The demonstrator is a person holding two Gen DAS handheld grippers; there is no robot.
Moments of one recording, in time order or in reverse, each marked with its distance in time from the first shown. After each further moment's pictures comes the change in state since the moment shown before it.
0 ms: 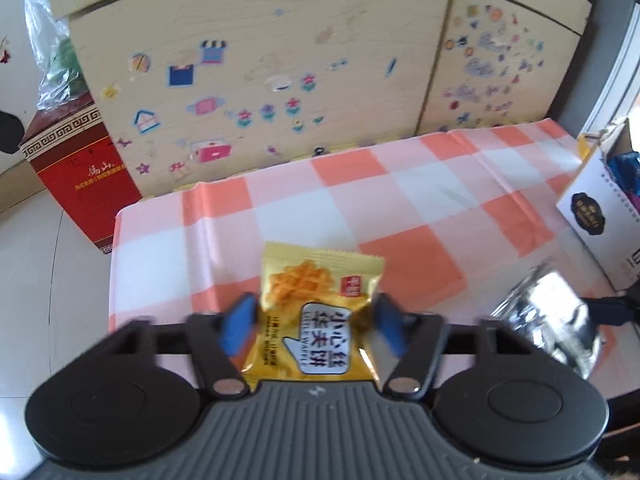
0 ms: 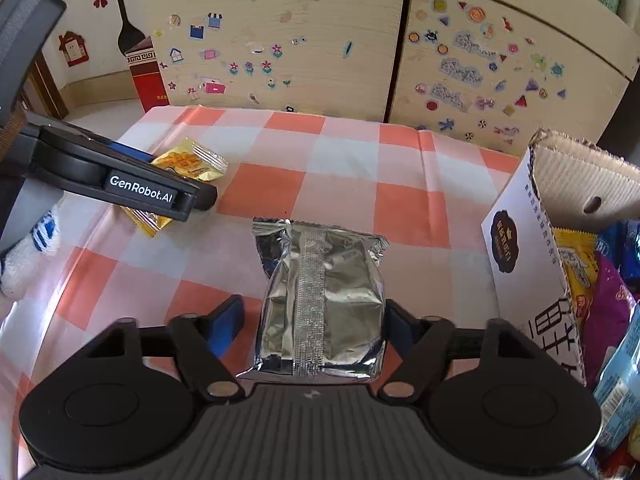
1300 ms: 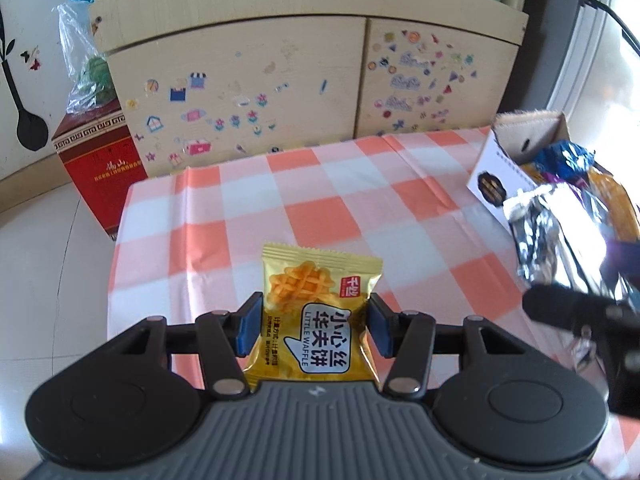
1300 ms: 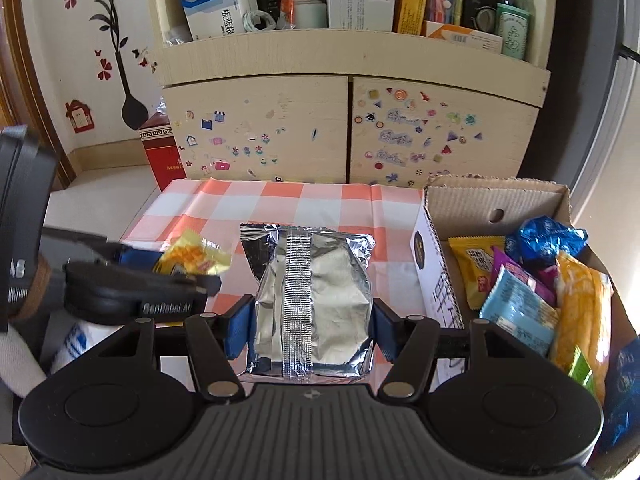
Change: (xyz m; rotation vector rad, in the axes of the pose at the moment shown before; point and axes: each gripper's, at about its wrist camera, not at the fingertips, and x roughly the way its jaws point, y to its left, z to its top) left arm -0.084 -0.064 -0.052 -0.034 -0.078 0.023; right arm -0.107 -0.011 -0.033 0.097 -0.176 -0.025
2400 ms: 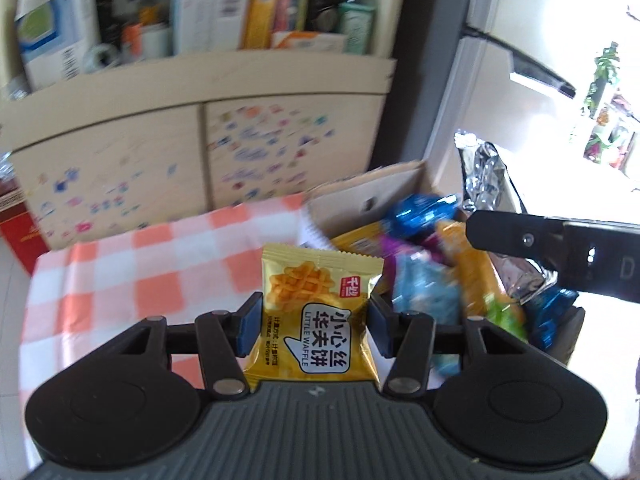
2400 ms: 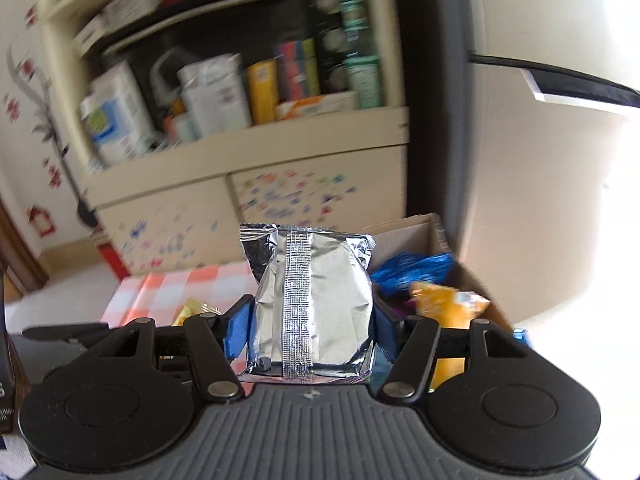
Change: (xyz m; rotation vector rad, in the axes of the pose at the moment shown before) left arm -0.048 -0.135 0.036 0.060 -0.126 -0.186; right arm -0.094 -0.114 0.007 0.267 -0.186 -0.103
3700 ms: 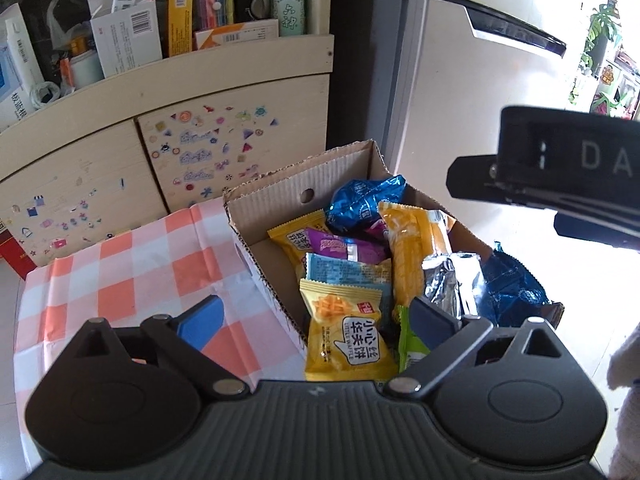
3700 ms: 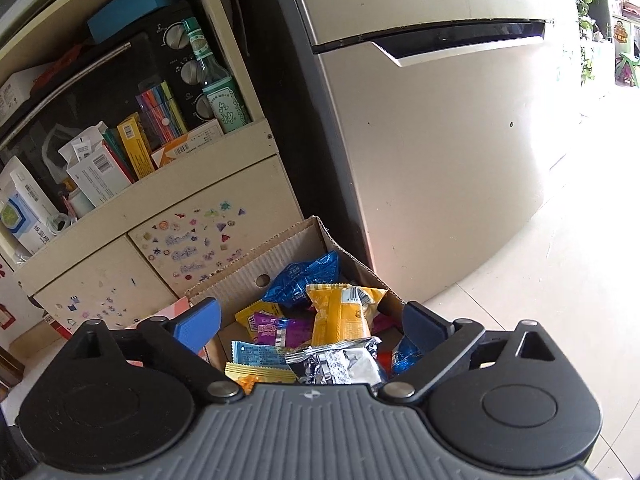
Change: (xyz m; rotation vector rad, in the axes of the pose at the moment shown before) left arm 0.015 -0.085 0.010 0.073 0.084 0.075; right arm -0.007 -0.054 0.006 0.251 0.005 -0.153
